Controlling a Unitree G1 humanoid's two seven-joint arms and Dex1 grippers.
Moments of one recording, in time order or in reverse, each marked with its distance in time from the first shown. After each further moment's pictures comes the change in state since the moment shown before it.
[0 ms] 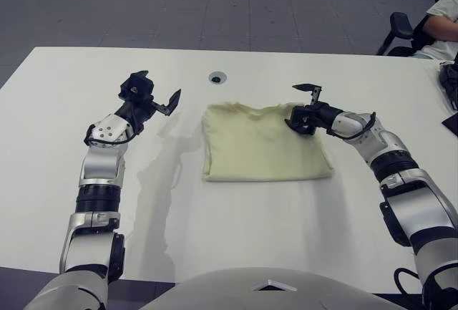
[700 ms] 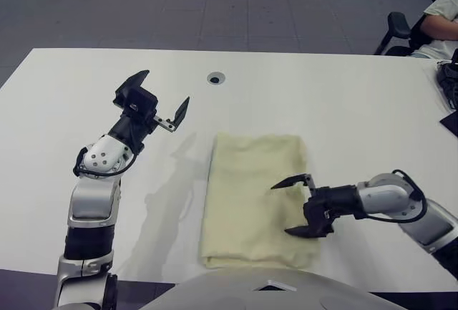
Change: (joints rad) left arm 0.259 -0.010 -0.017 -0.530 0.007 0.111 0.040; right arm 0.722 -0.406 0.060 -1.220 0.683 0.230 0.691
